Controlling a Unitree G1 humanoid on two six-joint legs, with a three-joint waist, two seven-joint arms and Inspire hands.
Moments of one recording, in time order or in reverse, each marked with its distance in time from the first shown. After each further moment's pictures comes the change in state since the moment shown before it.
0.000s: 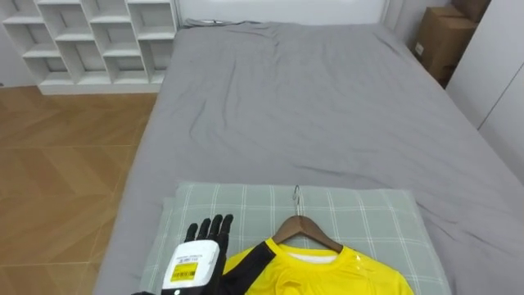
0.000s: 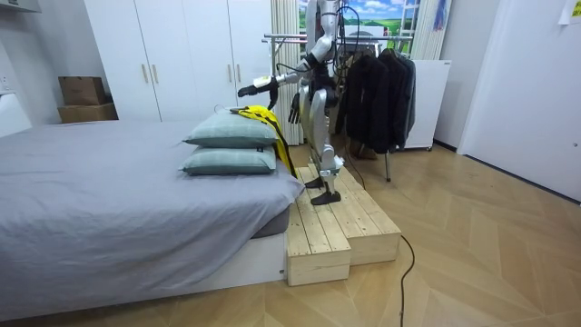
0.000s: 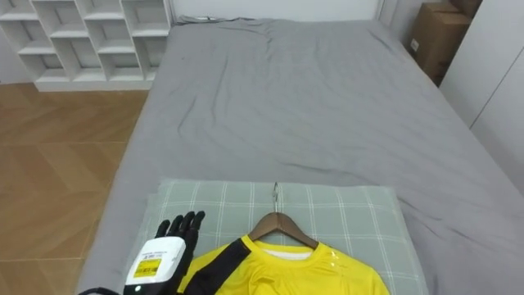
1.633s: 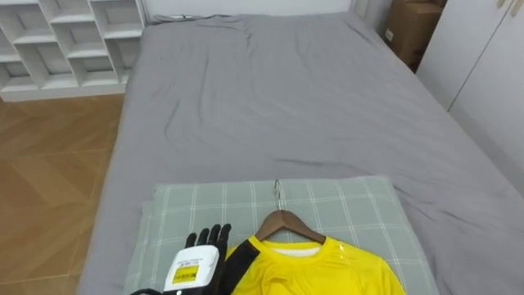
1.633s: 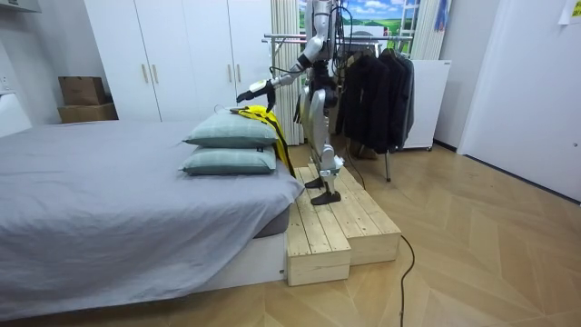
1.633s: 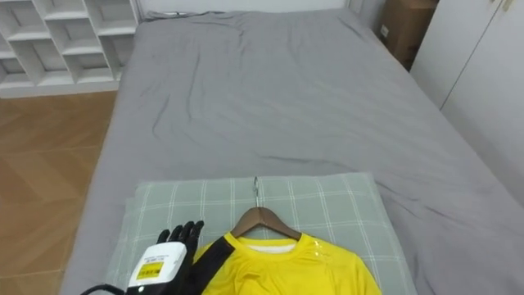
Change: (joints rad) left arm -0.080 -0.024 0.005 0.093 -0.015 0.015 -0.023; right arm 0.023 0.004 -0.013 -0.005 0.077 -0.002 -0.041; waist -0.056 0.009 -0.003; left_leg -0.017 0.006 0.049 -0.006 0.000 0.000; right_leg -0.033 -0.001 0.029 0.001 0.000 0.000
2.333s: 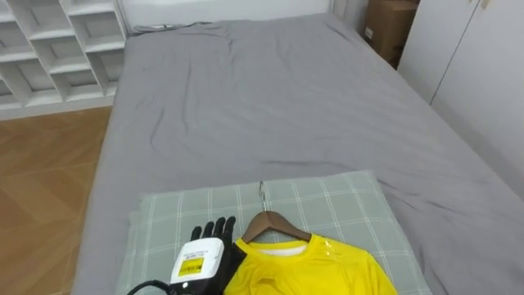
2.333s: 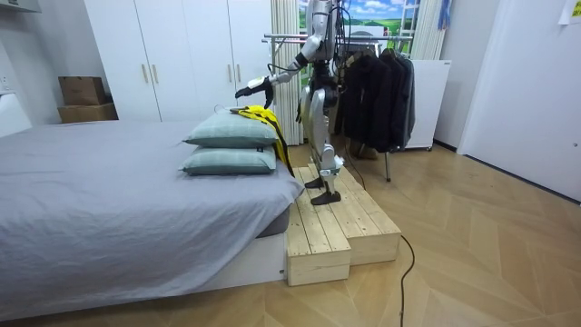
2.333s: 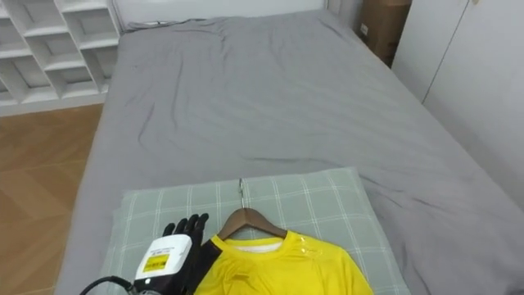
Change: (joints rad) left arm -0.029 -0.021 -0.007 0.073 -0.040 0.010 0.001; right arm 0.040 -0.011 0.002 -0.032 0.070 0.002 -0.008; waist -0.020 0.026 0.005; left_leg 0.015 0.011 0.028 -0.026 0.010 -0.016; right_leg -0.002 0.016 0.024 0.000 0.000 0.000
